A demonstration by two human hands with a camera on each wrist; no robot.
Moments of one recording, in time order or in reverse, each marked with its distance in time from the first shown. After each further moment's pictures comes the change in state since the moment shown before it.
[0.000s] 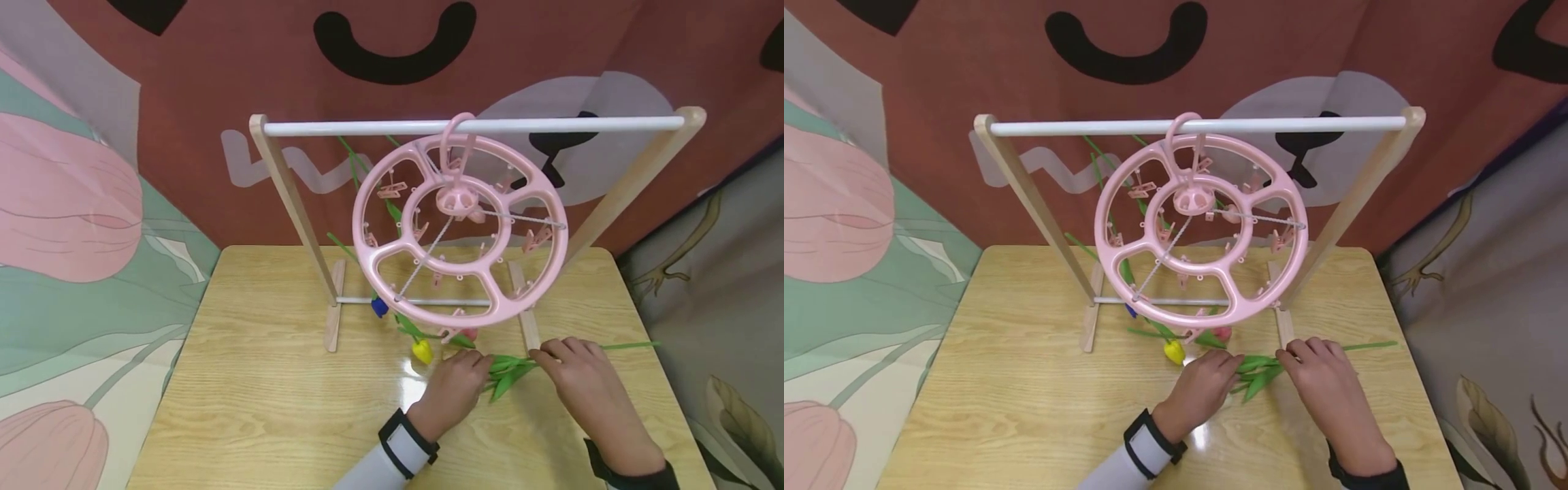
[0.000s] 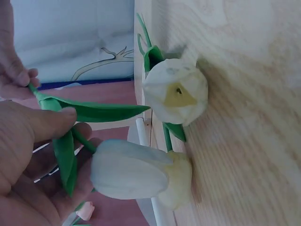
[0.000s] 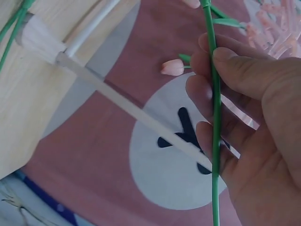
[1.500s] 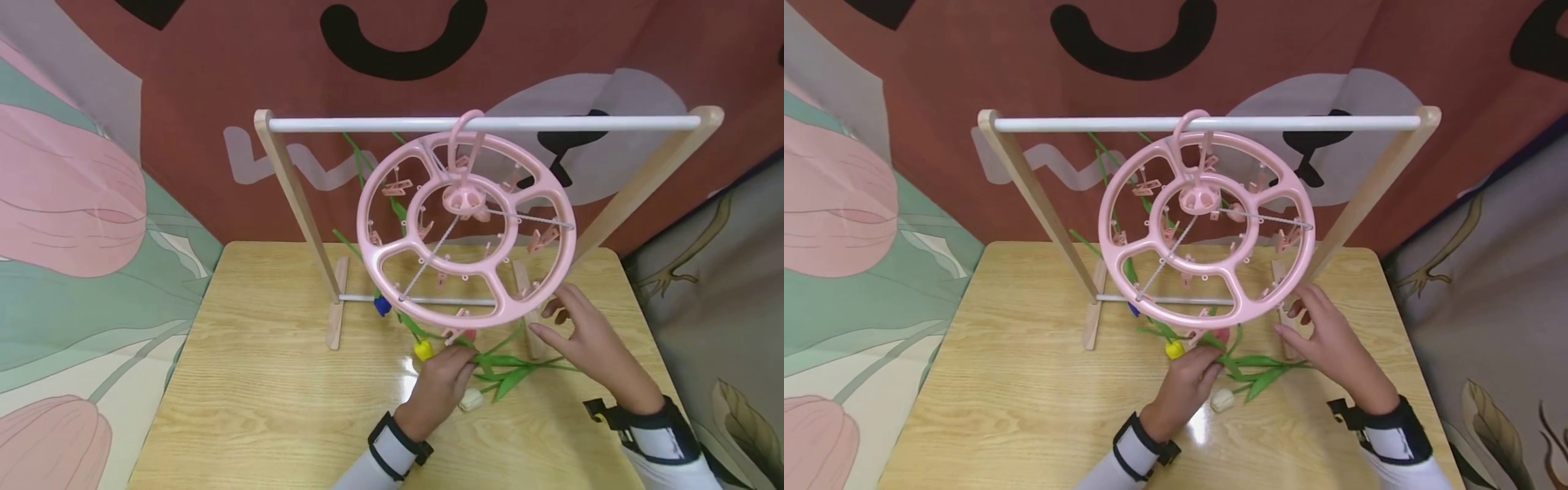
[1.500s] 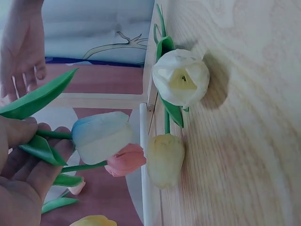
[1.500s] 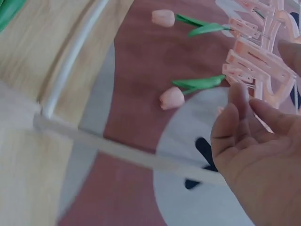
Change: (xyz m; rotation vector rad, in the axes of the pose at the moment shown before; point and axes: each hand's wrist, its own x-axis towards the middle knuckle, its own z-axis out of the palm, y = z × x) left_hand -0.015 -0.019 -0.007 -0.434 0.274 -0.109; right_hand 0.045 0.041 0.002 0.578 -0.013 0.225
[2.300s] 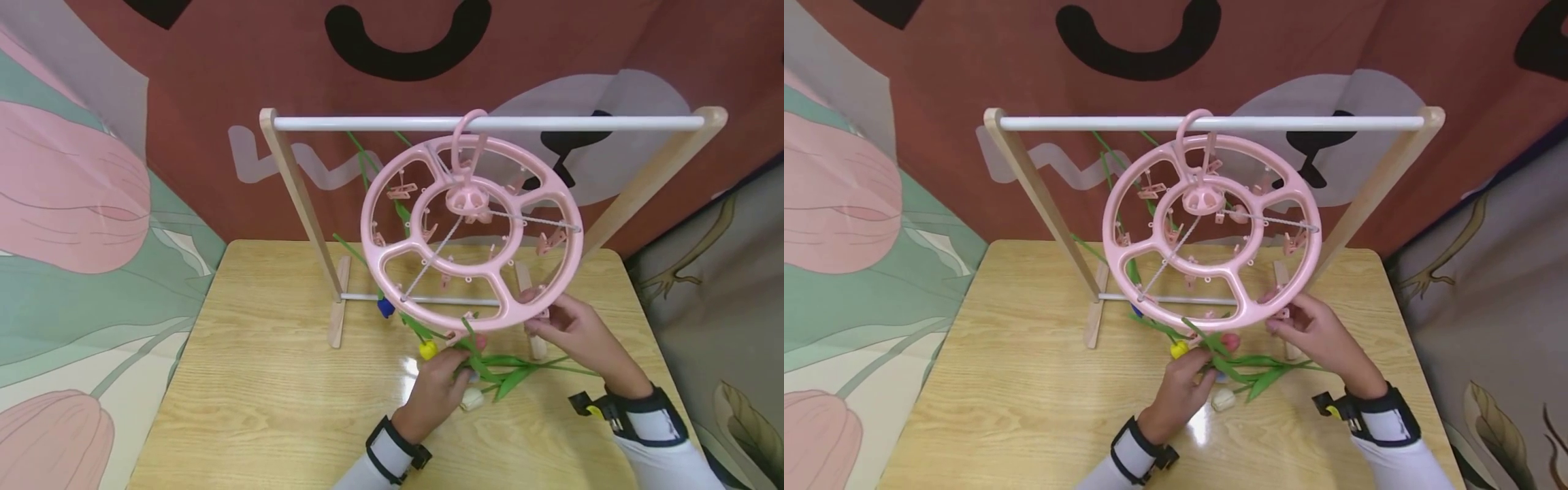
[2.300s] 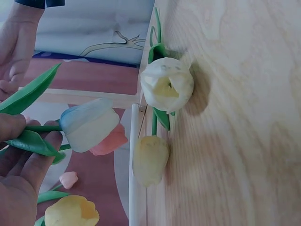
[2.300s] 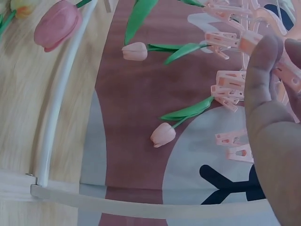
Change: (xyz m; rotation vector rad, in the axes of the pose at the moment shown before) left_hand -0.009 -0.002 -0.002 -0.076 0.075 0.002; right_hand 0.013 -0.003 0.006 0.695 -0.123 -0.057
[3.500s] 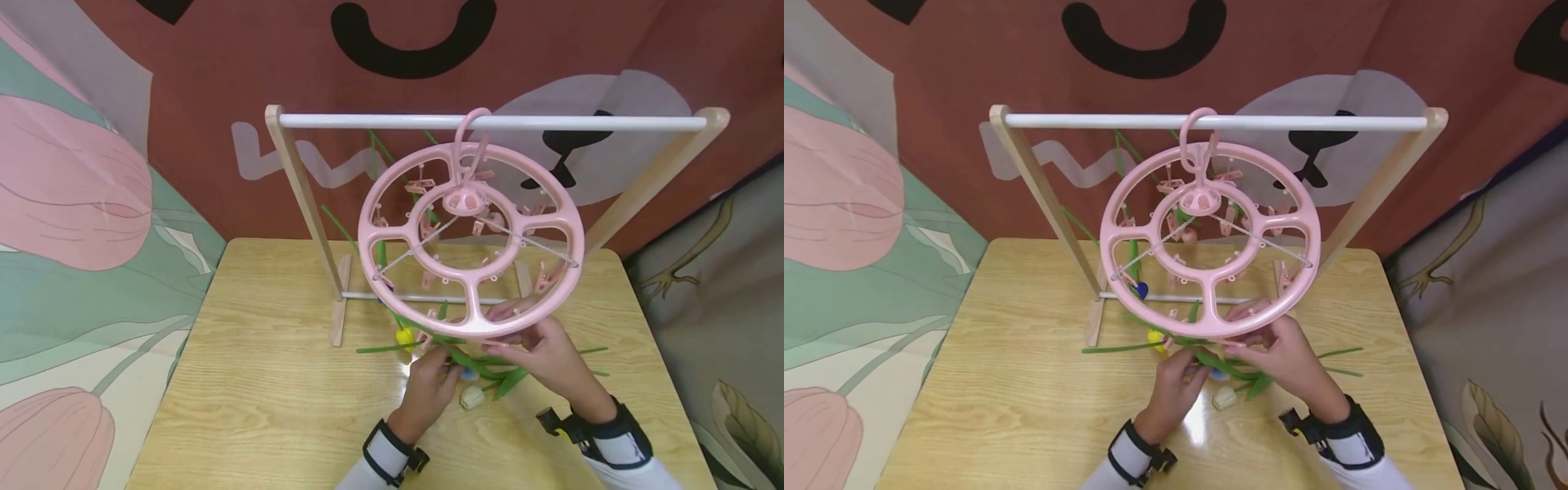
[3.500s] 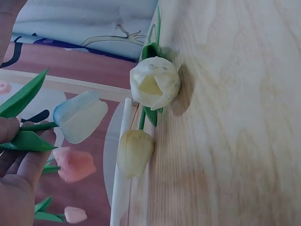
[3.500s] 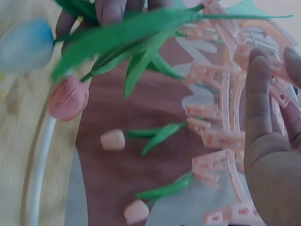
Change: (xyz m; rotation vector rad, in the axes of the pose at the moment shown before) left_hand -0.012 -0.006 -0.001 -0.203 0.100 -0.129; right_hand 0.005 -0.025 0.062 0.120 0.044 -0.019
